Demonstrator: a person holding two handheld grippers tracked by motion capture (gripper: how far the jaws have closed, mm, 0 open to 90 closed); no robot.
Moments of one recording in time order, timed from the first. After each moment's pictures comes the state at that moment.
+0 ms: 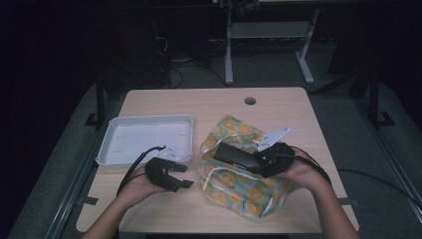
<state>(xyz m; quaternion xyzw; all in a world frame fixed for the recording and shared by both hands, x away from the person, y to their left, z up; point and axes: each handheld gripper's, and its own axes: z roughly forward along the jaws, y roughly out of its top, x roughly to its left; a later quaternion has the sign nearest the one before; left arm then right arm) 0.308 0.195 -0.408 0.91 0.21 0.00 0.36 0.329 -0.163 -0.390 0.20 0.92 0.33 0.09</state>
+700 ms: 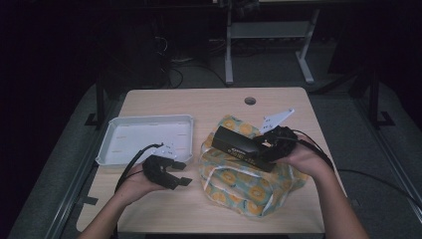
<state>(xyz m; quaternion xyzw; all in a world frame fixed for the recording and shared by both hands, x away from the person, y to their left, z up) 0.313 0.200 -0.400 0.90 0.21 0.01 0.37 0.344 -0.160 -0.344 0.21 0.91 0.35 0.09</state>
